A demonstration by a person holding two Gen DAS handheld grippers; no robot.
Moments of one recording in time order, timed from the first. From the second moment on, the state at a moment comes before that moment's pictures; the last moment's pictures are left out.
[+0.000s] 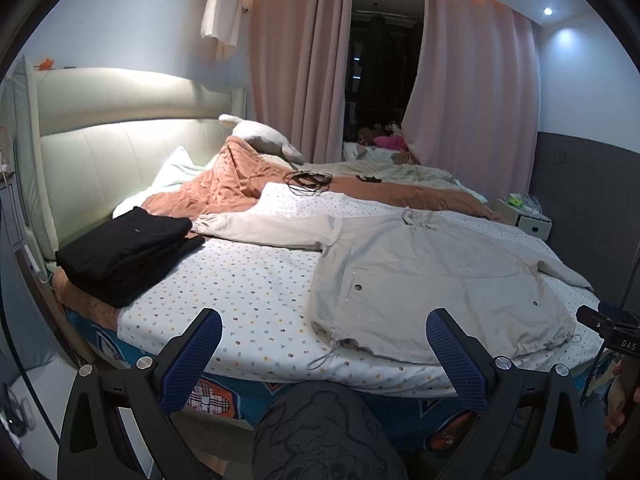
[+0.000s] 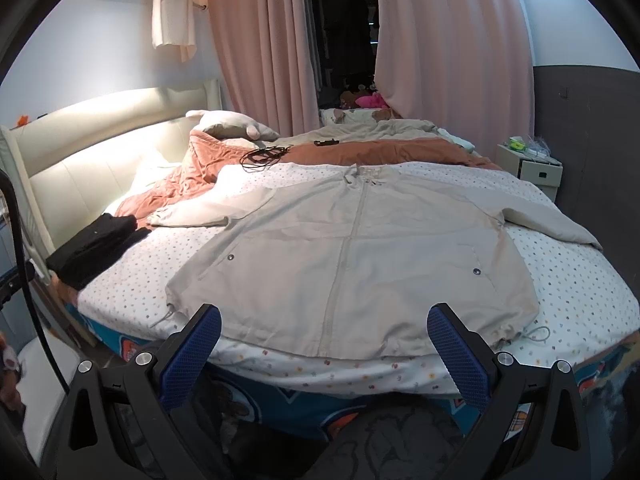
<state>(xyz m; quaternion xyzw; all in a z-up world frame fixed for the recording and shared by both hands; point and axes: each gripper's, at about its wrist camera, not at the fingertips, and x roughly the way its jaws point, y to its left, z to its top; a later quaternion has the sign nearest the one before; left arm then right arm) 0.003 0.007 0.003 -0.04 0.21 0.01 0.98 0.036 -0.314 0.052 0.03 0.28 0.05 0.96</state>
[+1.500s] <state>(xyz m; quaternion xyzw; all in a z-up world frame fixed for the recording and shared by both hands) -0.010 0.026 0.002 -0.06 0.21 0.00 0.98 0.029 -0.286 0.059 0.03 0.28 0.06 0.96</state>
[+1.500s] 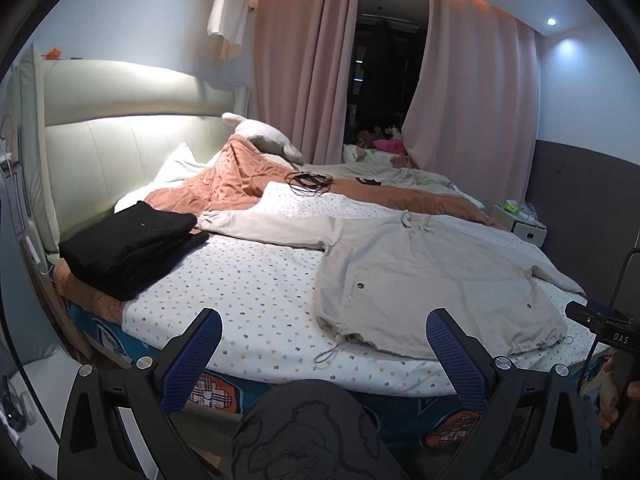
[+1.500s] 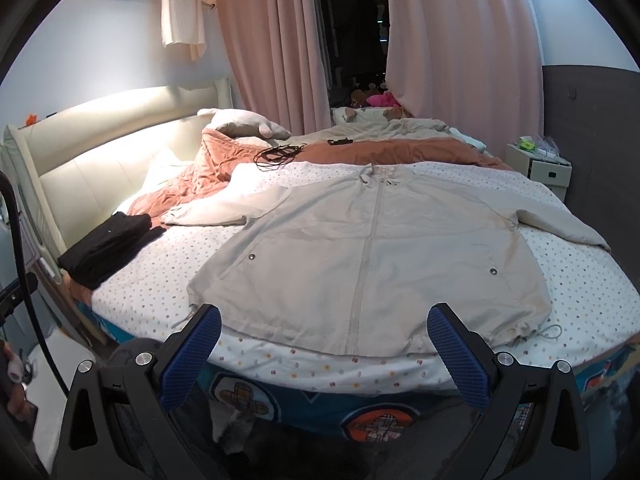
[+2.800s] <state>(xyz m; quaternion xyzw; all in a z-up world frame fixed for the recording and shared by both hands) 0.161 0.066 0.008 -0.07 0.26 0.07 0.96 0.239 -0.293 0.059 0.05 0.31 0.11 0.94</state>
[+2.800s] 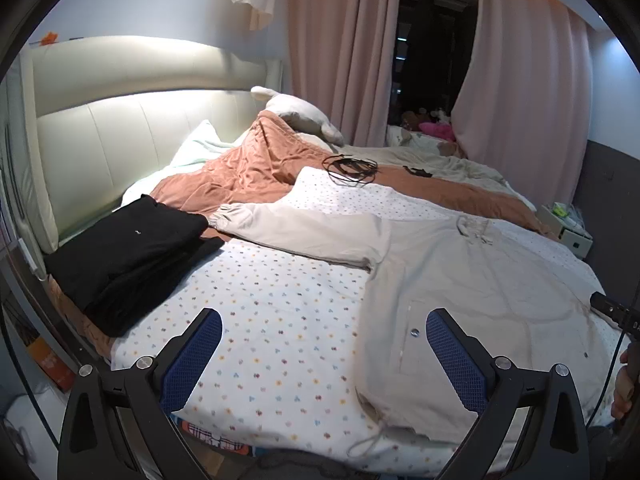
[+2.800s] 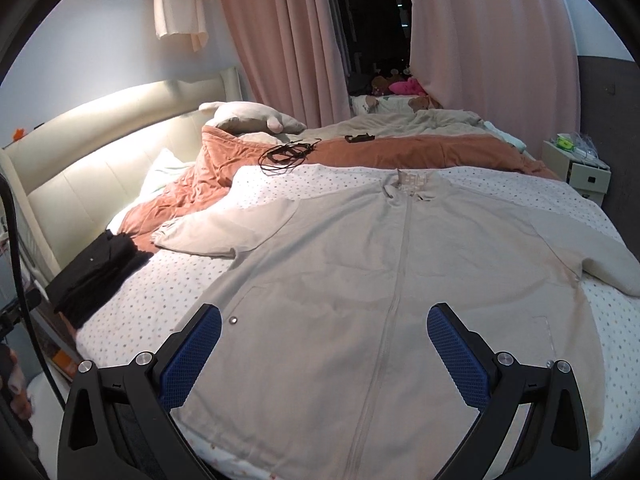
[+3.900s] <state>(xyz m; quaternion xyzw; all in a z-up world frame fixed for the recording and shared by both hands) 0.421 0.185 -0.061 -0.17 0.38 0.15 0.90 0.476 -0.257 -0.015 0.09 0.40 0.17 0.89</state>
